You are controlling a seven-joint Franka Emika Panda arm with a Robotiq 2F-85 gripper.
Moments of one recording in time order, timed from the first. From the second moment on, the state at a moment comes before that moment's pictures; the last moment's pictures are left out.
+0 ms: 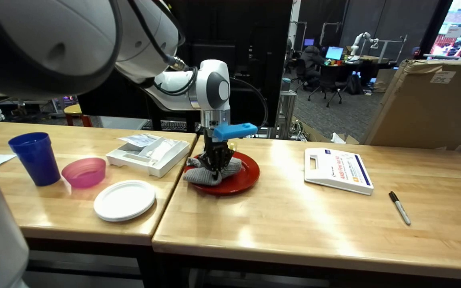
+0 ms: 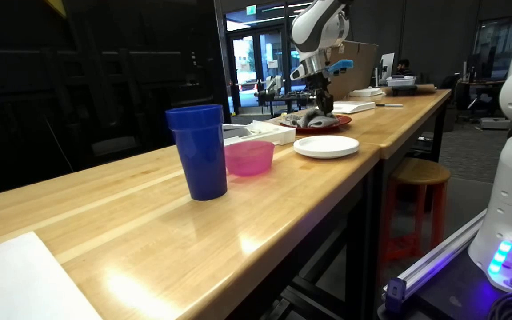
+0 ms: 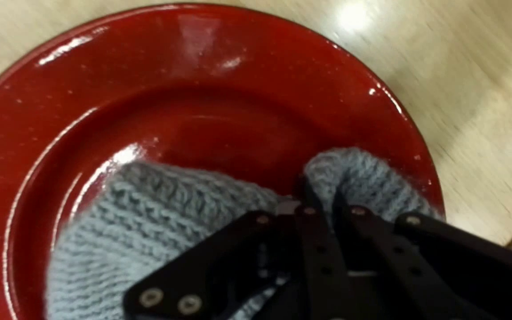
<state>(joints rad) 0.00 0.06 0.01 -2.05 -0.14 1.90 -1.01</state>
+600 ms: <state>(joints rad) -0.01 0.10 0.02 -2.05 0.27 1.86 -0.77</state>
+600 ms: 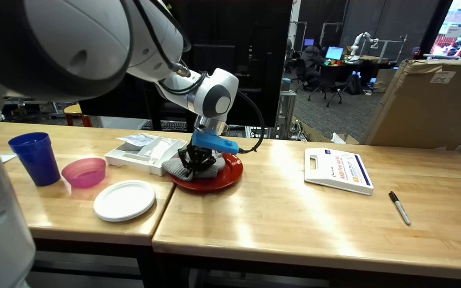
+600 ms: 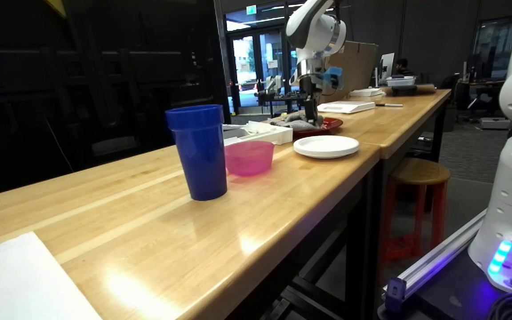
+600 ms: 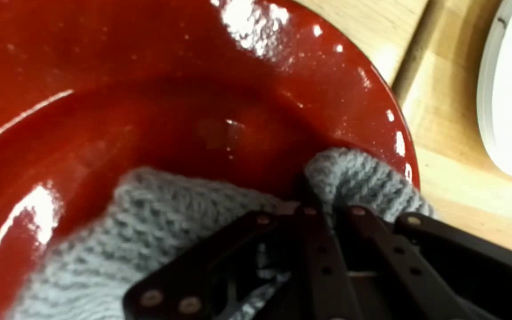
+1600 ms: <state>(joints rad) -0.02 0.10 0.02 -2.16 0.83 2.15 -0.61</state>
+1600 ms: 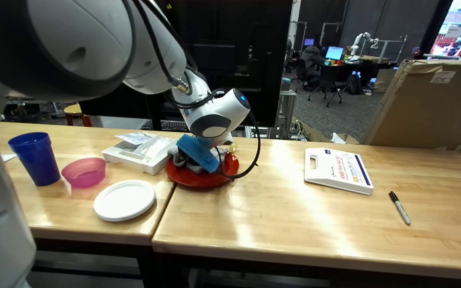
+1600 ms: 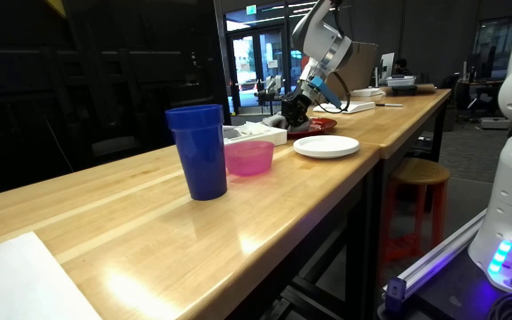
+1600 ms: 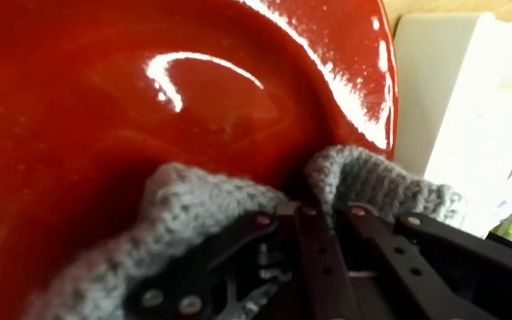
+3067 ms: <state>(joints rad) 0.04 0.03 0.05 -2.24 0.80 2.32 0.17</state>
